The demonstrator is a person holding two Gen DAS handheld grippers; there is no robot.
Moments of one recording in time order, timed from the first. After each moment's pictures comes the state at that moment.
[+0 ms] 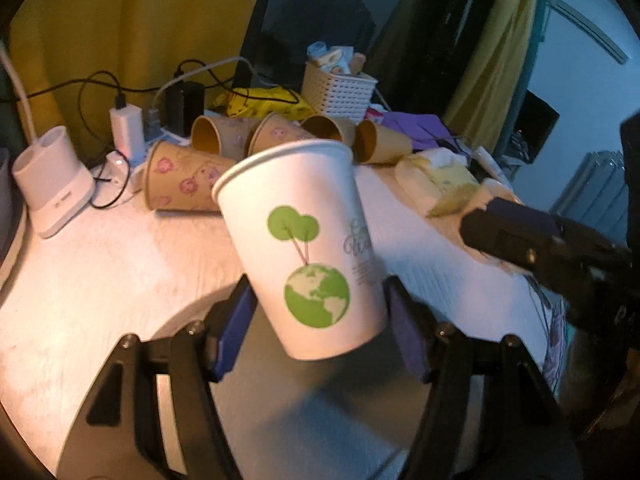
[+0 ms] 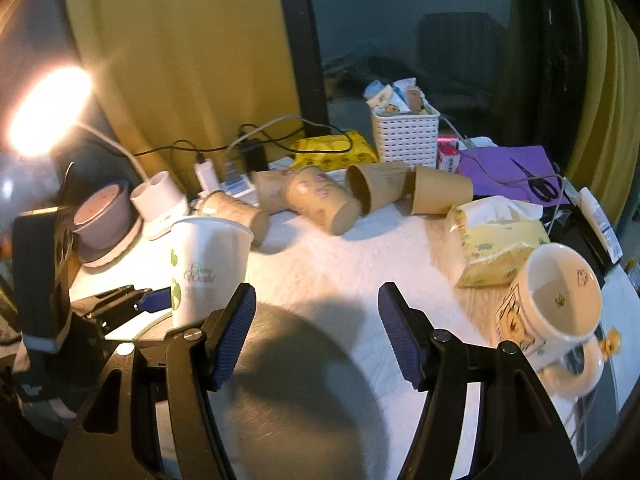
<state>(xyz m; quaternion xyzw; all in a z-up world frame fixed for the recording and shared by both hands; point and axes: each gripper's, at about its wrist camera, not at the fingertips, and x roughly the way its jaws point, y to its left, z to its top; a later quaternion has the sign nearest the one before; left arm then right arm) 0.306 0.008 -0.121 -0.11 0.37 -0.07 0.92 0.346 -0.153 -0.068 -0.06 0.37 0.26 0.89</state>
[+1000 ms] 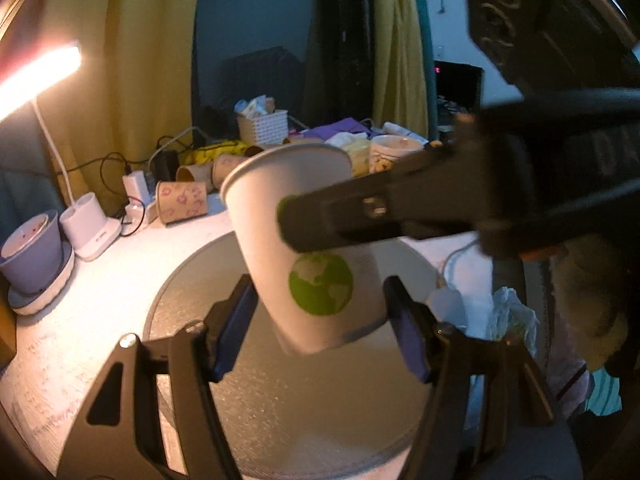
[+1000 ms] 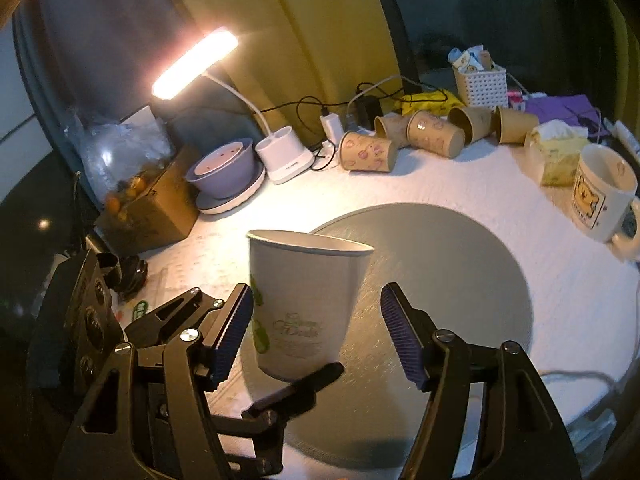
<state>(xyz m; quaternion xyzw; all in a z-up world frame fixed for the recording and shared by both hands) 0.120 -0.047 -0.117 0.04 0.26 -0.13 0.96 0.193 -0.135 -0.064 0.01 0.41 0.37 0.84</state>
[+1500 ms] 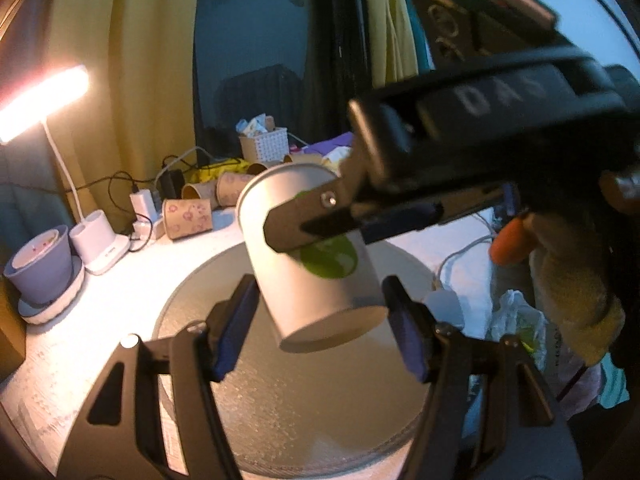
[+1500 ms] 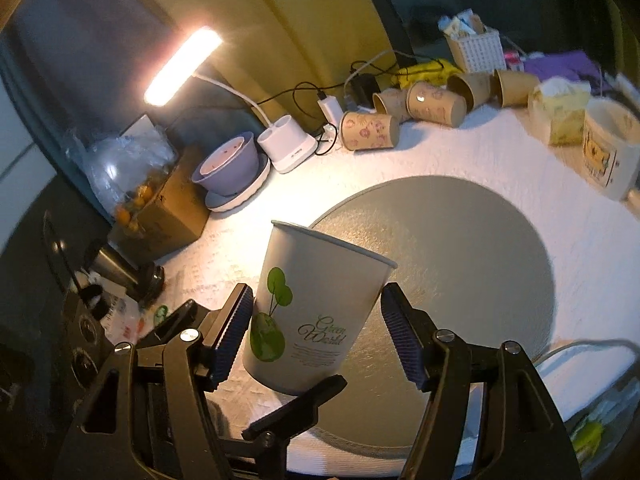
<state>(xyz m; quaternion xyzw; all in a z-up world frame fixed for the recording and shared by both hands) 0.104 -0.054 -0.116 0.06 0.23 -0.12 0.97 0.205 -0.143 -0.074 0.07 0.45 0.37 0.81</state>
